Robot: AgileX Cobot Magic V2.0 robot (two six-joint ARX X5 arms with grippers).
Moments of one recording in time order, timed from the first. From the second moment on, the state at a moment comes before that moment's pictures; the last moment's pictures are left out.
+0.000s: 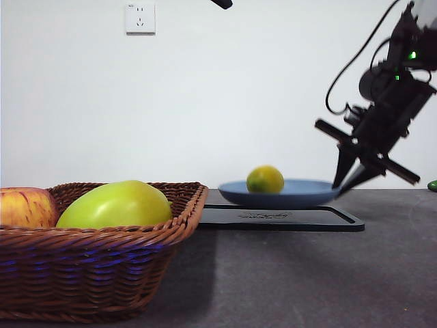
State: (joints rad) left arm -0.93 1.49 1.60 -0.96 0.05 -0.06; right arm 0.07 2.08 1.56 -0.64 -0.48 0.35
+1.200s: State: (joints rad) left arm -0.75 1.49 1.60 -0.89 -0.02 0.14; right arm 0.06 1.50 1.58 -1.05 -0.41 0.09
